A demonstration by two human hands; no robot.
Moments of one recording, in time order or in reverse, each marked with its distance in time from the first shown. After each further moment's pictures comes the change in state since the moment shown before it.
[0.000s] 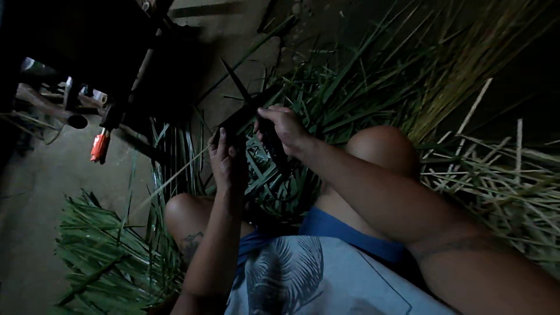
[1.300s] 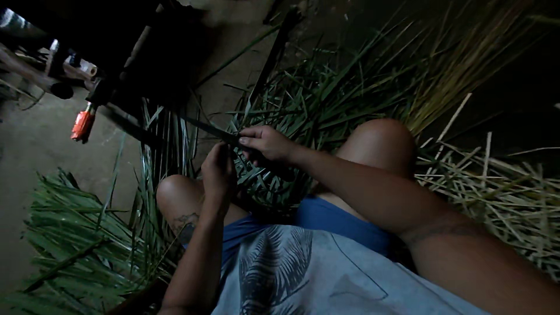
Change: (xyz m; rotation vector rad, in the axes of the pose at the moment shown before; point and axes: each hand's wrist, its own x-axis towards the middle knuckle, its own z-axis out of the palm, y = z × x) left_hand -0.058 0.034 -0.061 1.372 -0.137 0.311; right_hand -0.036 0.041 0.022 -0.397 -0.483 0.037
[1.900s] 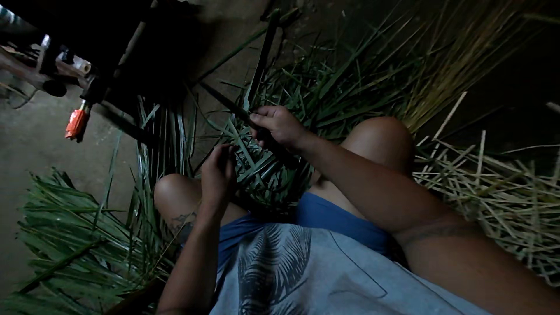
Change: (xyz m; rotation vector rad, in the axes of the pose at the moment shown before) left_hand -0.005 0.002 -0.008 -0.033 -0.105 0.004; right_hand 0.001 -0.016 -0.019 0.117 0.222 -0.064
